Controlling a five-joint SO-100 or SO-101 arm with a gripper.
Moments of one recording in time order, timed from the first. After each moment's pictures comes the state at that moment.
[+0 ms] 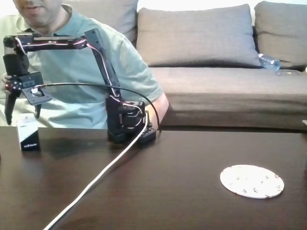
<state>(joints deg) 83.2 71.3 70.1 92.5 -38.3</state>
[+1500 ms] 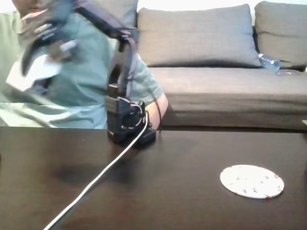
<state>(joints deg) 39.8 111.3 74.4 99.6 -11.9</state>
